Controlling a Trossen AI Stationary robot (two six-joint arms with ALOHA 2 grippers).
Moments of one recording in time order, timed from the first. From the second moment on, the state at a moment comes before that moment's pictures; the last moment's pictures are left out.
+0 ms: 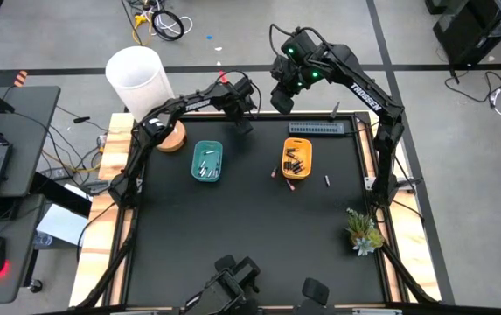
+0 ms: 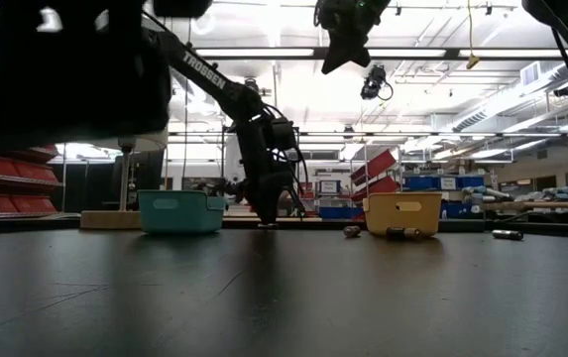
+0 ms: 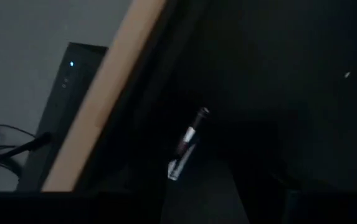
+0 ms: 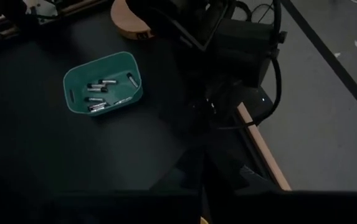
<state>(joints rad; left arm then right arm) 0.70 2.35 1.98 -0.88 0.03 0.20 -0.62 1.94 2.35 -1.31 -0.20 -0.13</state>
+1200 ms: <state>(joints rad) 0.65 2.35 2.04 -0.99 0.04 -0.11 -0.59 1.94 2.35 -1.33 -0.20 -0.18</state>
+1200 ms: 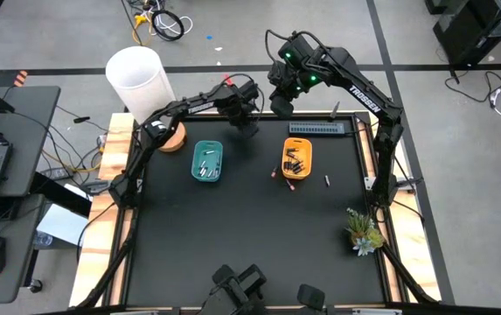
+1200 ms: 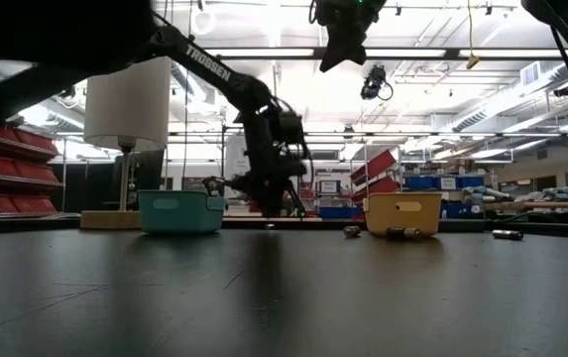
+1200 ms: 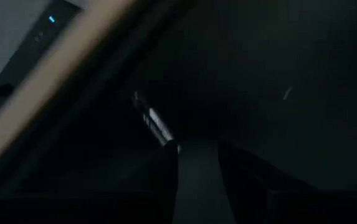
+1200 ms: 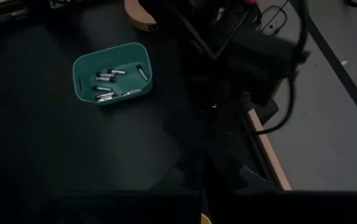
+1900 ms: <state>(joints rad) 0.67 2.42 2.08 -0.97 -0.02 -0.30 -0.58 1.94 2.35 -1.32 -0.21 -0.16</state>
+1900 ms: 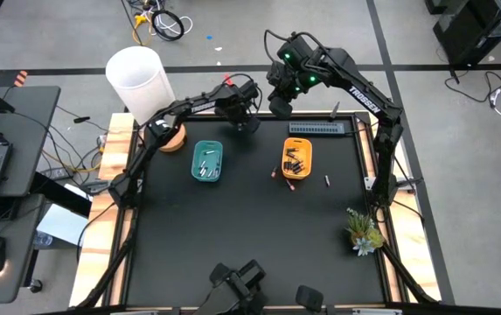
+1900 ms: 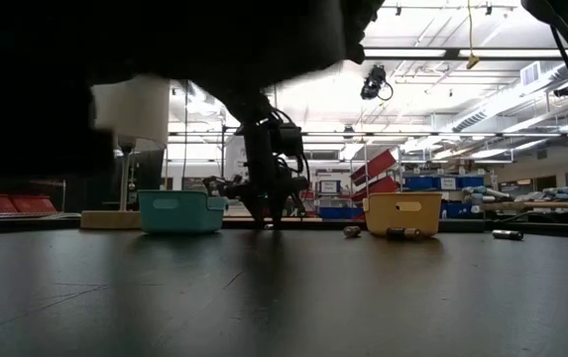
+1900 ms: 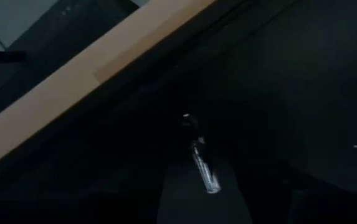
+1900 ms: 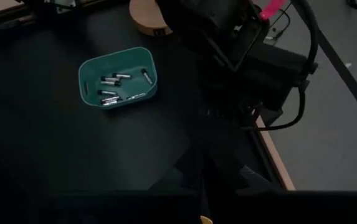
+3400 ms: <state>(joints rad) 0.65 2.44 2.24 -1.20 0.14 -0.16 -0.58 1.94 2.35 -1.30 -0.21 -0.16</state>
